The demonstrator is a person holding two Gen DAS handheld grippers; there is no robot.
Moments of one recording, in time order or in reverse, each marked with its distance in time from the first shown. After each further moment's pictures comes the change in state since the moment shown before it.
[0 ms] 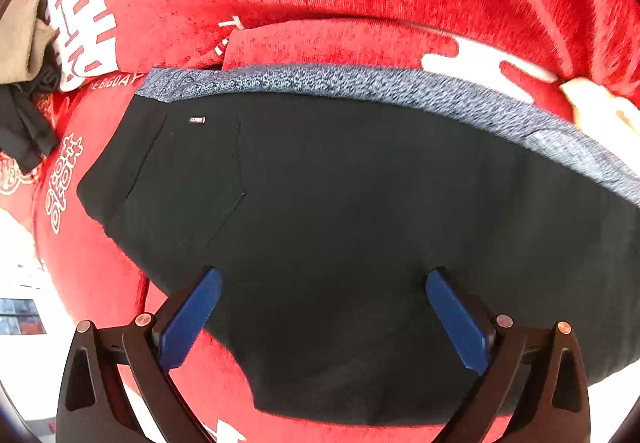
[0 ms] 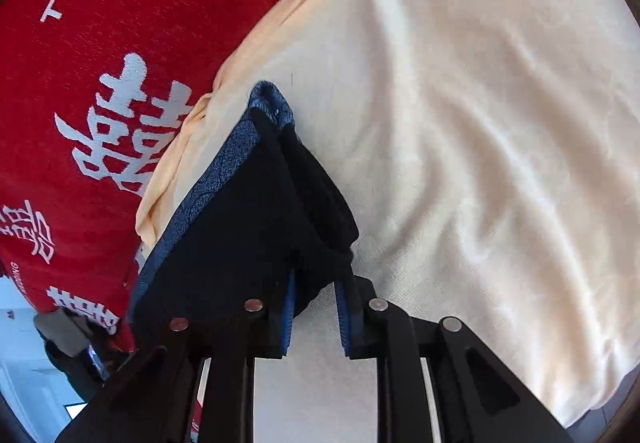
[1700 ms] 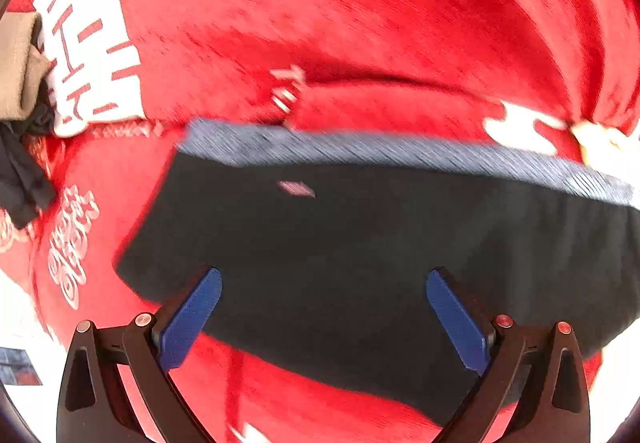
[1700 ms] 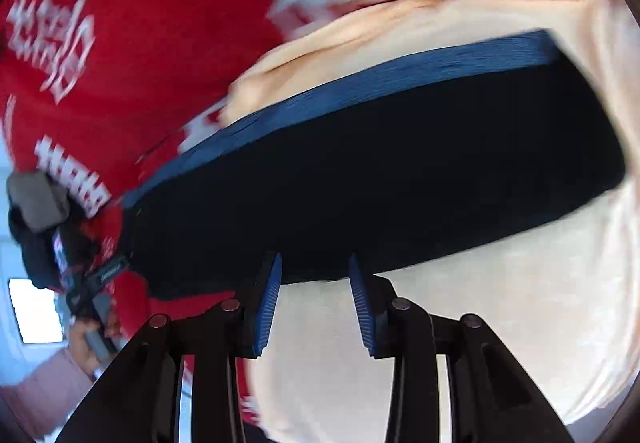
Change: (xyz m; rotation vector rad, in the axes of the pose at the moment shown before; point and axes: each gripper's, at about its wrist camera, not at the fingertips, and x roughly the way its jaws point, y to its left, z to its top) left arm -0.002 0.114 0.033 0.109 -0.153 -0.081; right arm 0.080 0.228 -0.113 -0.491 0.203 0.027
